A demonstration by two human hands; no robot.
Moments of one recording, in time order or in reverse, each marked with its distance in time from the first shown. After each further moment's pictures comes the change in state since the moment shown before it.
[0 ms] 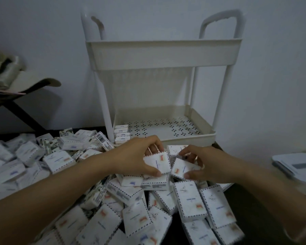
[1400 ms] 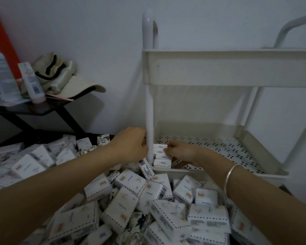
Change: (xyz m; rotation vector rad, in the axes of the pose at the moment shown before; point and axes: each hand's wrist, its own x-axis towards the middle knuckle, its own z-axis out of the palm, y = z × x) left_hand 0.003 -0.098 -0.080 0.287 0.285 -0.483; right_hand 0.236 -0.073 0.031 0.603 -0.238 0.137
